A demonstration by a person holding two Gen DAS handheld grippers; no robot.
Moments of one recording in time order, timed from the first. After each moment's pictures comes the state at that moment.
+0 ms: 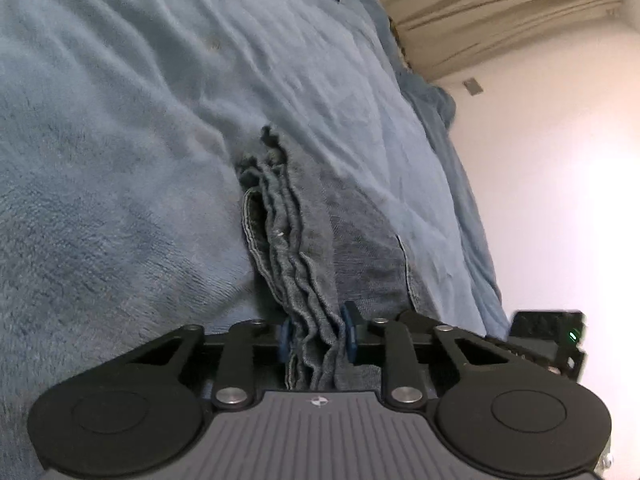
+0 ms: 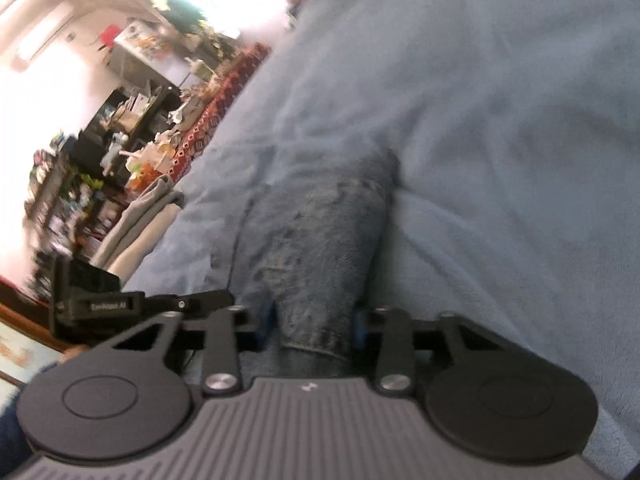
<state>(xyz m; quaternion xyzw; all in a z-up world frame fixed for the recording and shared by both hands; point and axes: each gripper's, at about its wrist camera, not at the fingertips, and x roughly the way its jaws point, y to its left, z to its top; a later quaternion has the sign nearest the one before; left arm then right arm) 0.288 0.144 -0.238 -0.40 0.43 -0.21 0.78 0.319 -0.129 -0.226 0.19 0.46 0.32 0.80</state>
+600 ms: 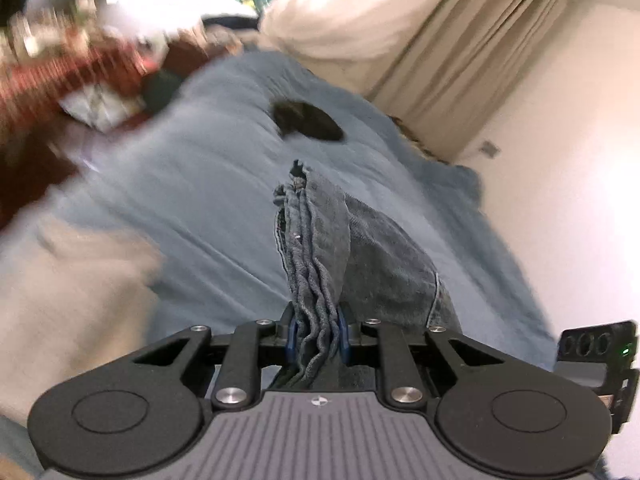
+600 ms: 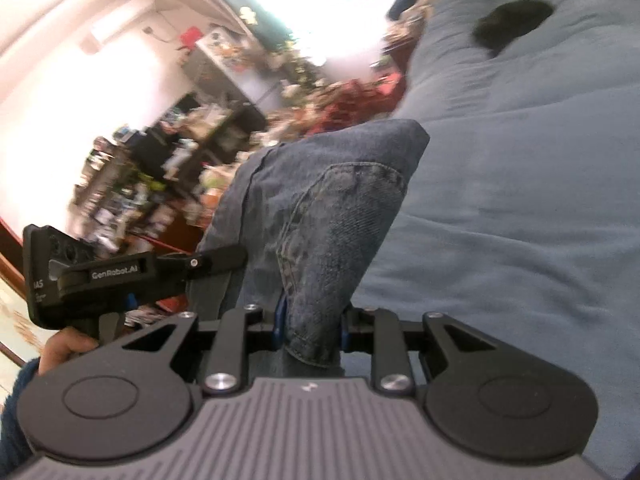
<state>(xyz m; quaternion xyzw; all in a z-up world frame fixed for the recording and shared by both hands) 0.214 0.288 -0.009 -0.25 0.32 -0.08 0.91 0.303 0.050 -0.054 0.20 0.39 0.42 0.79</state>
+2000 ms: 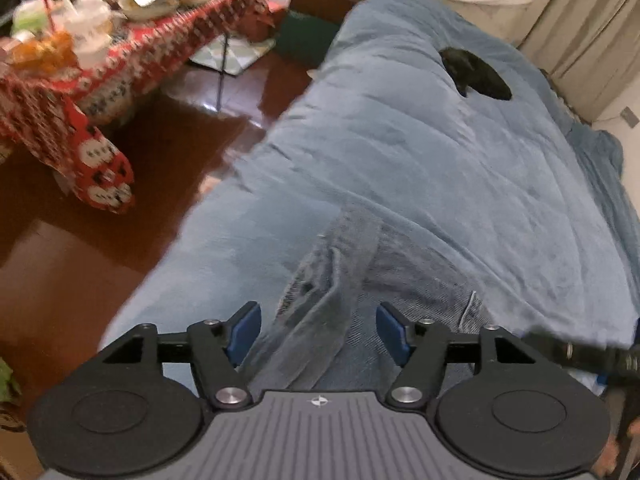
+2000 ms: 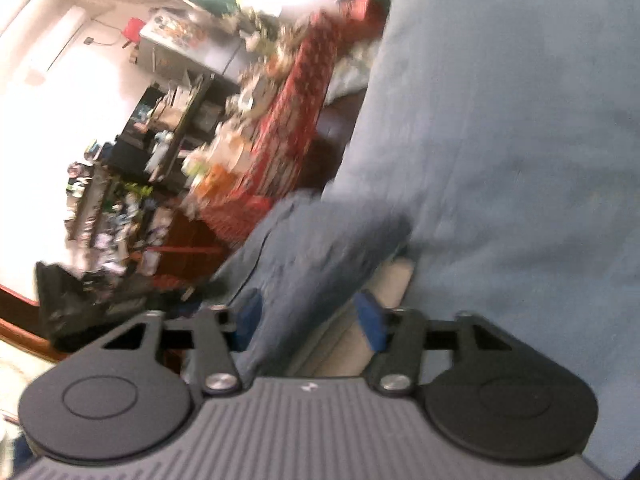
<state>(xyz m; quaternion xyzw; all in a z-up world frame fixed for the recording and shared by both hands) 0.260 0.486 -0.073 -0.20 0.47 0.06 0.86 0.416 0.219 -0.156 0.25 0.48 0.36 0.76</state>
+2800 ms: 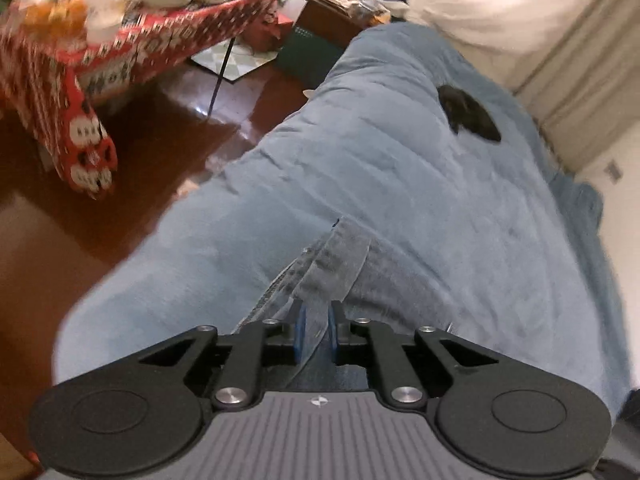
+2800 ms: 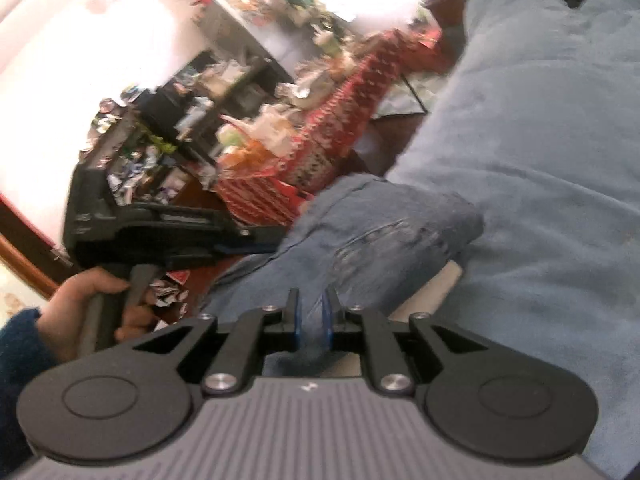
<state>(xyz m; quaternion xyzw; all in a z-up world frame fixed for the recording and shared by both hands) 0.264 0.490 -0.097 -0.27 0.44 0.05 0.86 0.336 0.244 -0.133 0.16 0.43 0.45 0.77</state>
